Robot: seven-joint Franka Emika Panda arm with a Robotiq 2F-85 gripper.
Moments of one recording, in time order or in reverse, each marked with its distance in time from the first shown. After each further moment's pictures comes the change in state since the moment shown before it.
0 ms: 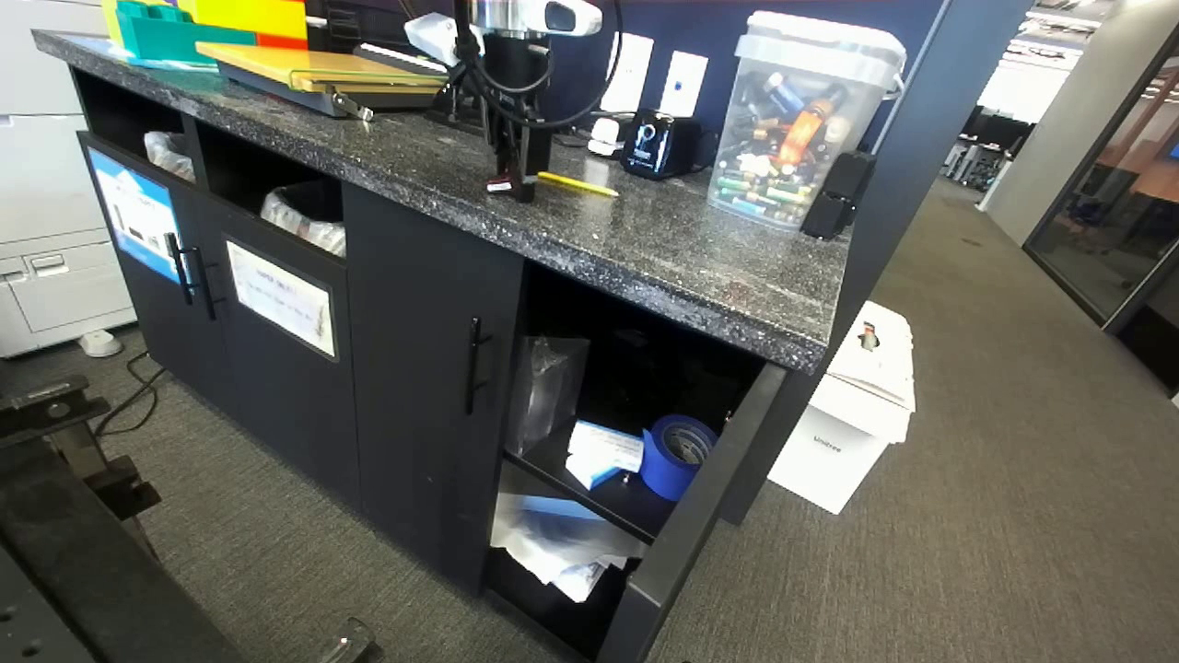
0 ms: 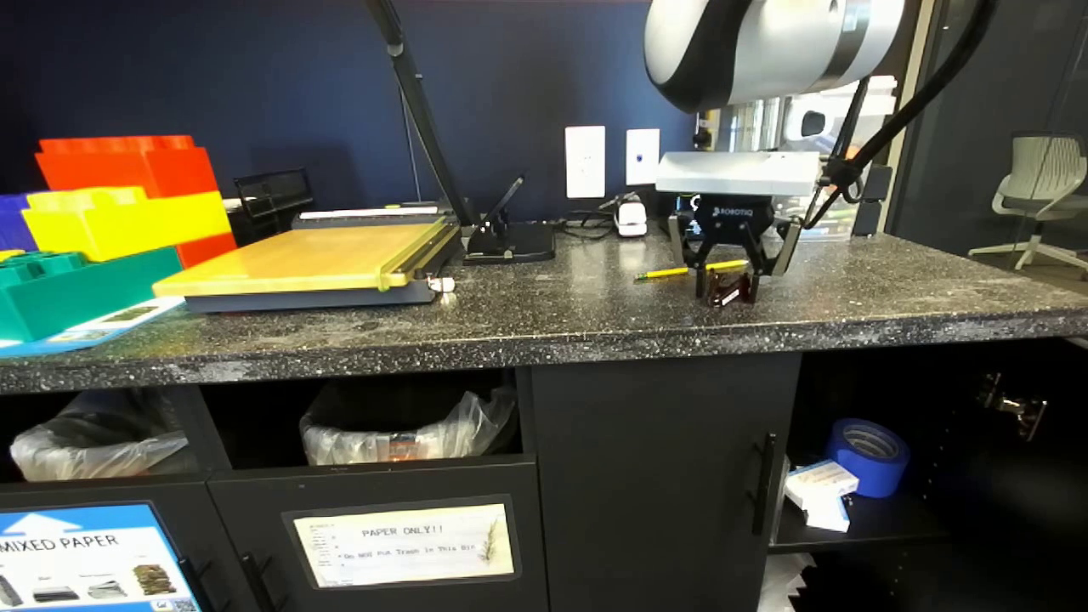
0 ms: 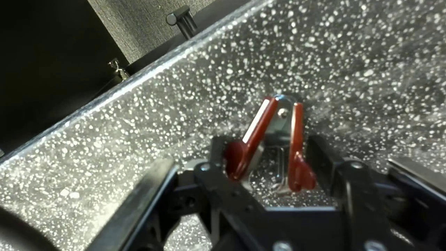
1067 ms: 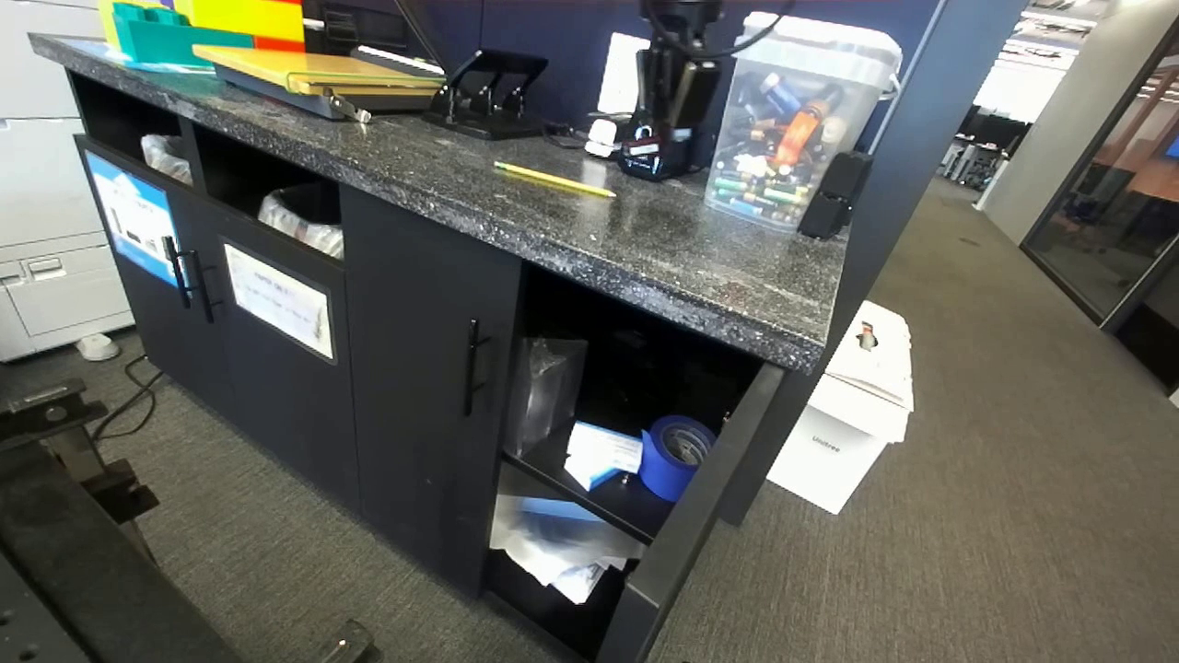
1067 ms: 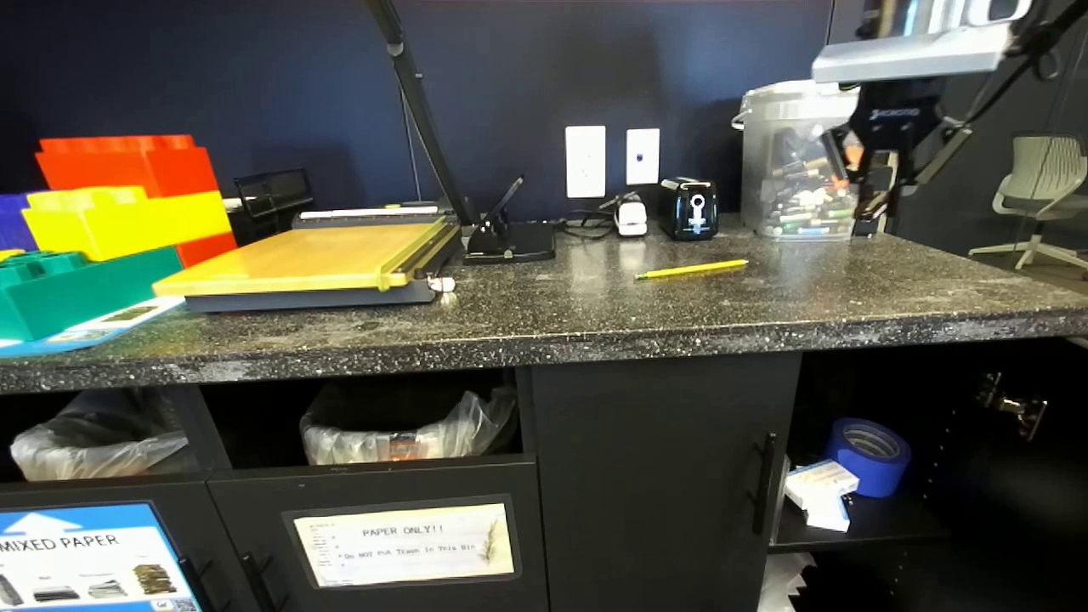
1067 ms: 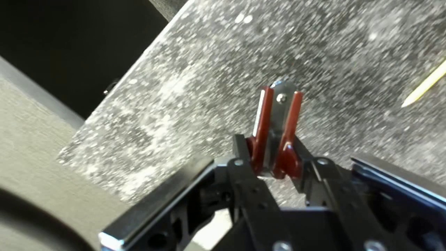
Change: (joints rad) arm -0.201 -0.078 -0.049 0.097 0.007 -0.156 0.021
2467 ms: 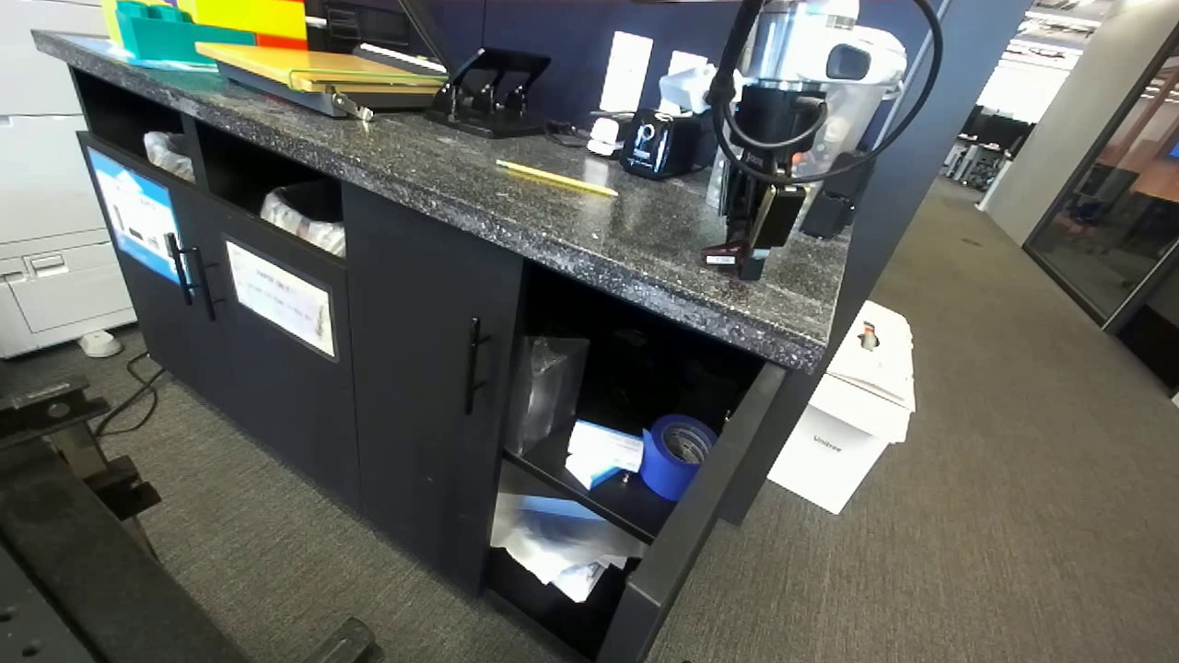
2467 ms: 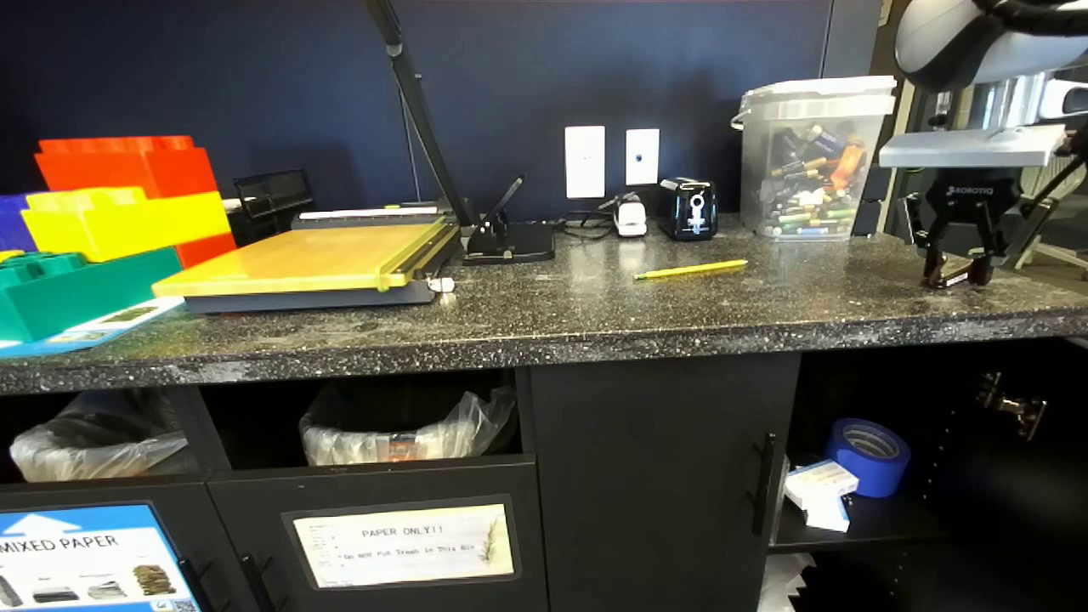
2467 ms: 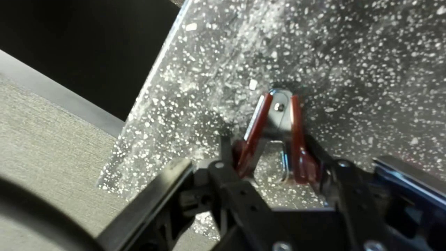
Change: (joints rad) arm -0.152 0.361 -0.004 0.451 0.014 -0.172 0.115
